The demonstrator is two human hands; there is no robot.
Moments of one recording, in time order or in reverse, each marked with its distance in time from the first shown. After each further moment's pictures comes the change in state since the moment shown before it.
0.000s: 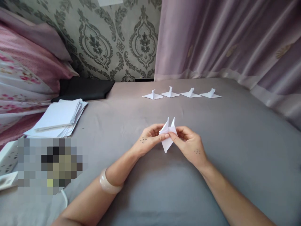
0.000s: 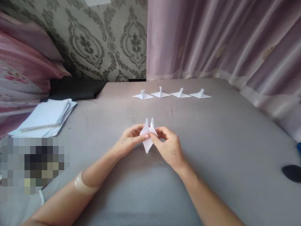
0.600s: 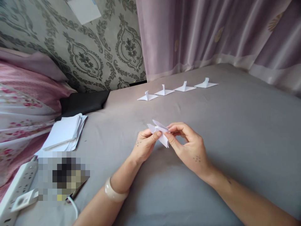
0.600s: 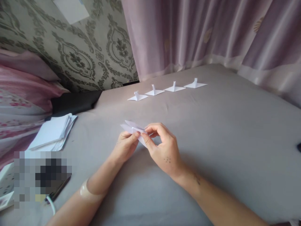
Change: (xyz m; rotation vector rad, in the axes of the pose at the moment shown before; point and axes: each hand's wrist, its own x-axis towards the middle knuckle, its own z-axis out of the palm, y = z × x) left_hand -0.004 -0.007 0.006 -0.086 0.055 0.078; right_hand -0.019 -0.016 0.005 0.008 0.167 -0.326
